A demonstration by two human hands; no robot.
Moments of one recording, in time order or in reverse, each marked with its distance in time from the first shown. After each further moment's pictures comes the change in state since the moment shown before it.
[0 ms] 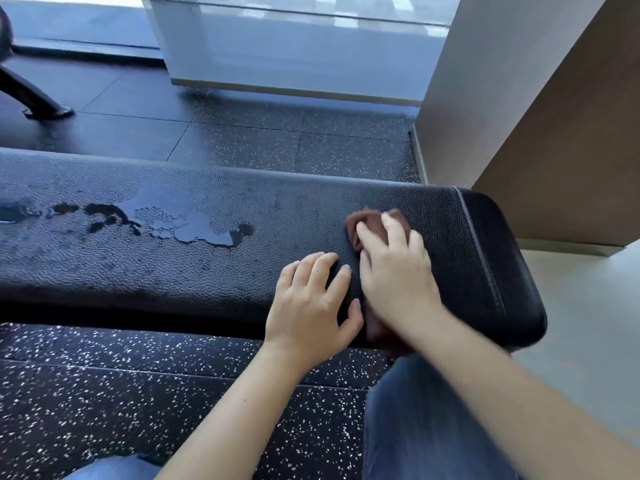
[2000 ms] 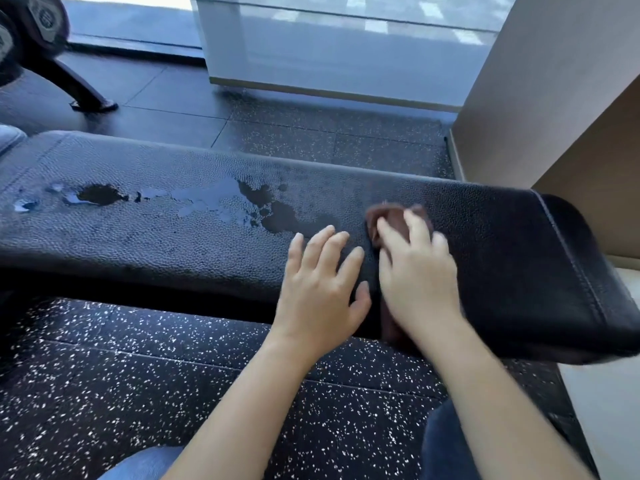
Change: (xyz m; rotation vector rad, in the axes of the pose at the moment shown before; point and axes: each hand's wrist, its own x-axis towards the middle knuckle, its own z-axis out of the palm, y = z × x) left_hand -0.026 -0.084 -0.031 0.018 0.117 -0.002; right_hand -0.008 -0.092 0.017 0.000 0.032 0.053
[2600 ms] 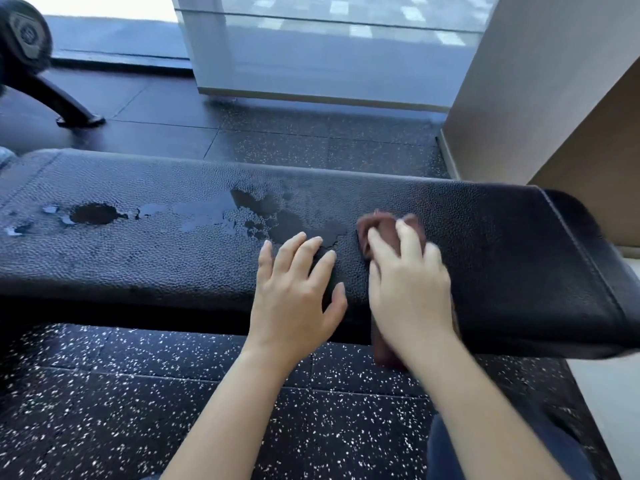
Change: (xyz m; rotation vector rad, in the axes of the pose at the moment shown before) left_hand -0.006 -0.041 -0.009 0.025 -0.027 -0.024; right_hand -0.010 -0.033 0.007 -0.033 0.036 0.029
